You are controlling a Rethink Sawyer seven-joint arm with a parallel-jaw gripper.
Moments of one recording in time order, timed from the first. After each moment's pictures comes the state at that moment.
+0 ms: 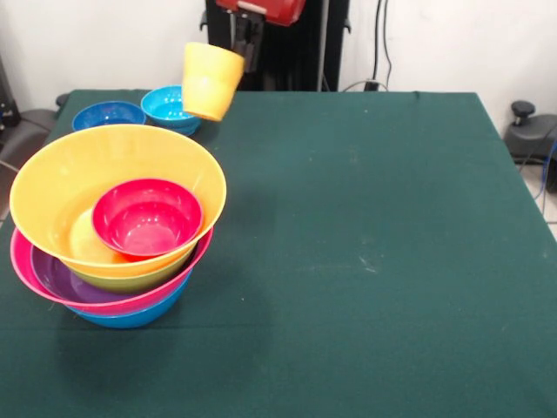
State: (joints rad) arm -0.26 -0.91 -0.09 1.98 -0.30 0.30 2.06
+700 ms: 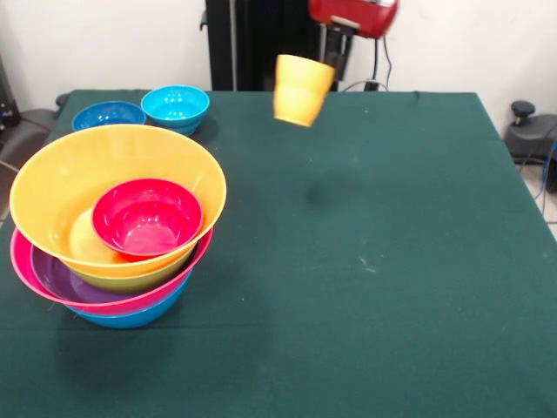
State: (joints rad) arm 0.04 -0.81 -0.20 1.98 -0.09 0.30 2.21
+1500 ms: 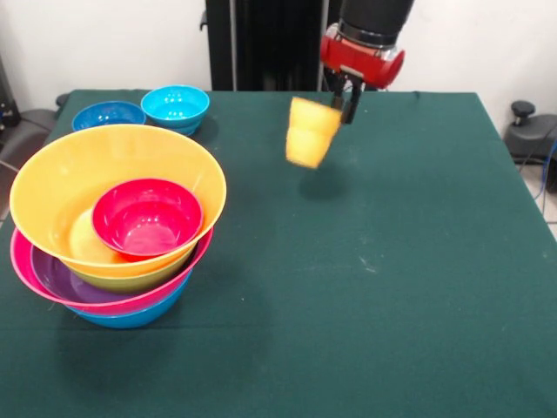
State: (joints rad) arm 0.06 -0.62 -0.20 1.93 -0.01 0.19 2.31
